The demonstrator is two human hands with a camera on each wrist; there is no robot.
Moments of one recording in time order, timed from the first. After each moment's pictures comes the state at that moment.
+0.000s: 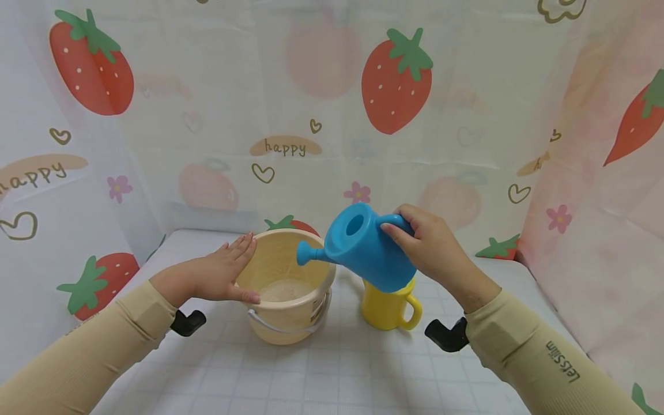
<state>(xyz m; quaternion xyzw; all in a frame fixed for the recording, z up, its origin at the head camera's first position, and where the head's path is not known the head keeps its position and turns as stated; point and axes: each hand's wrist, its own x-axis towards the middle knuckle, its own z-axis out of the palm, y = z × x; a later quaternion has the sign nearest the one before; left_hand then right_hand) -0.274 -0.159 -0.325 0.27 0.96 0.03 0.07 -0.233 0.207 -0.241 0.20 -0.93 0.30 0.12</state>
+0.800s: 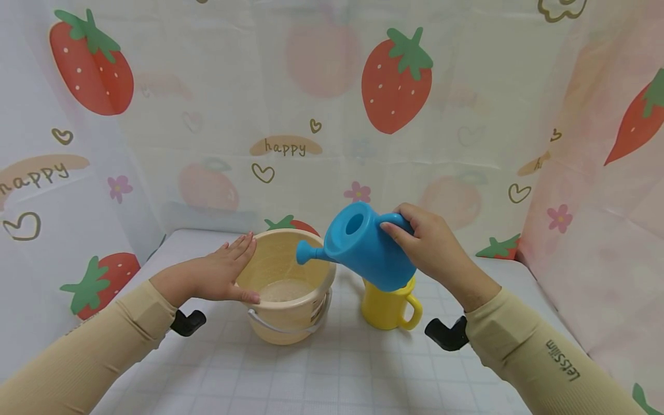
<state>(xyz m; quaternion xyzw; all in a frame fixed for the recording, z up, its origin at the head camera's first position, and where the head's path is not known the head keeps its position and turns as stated) -0.274 -0.159 -0.324 0.28 0.96 0.03 0.07 -0.235 0.206 -0.240 0.20 -0.93 0.30 0.13</state>
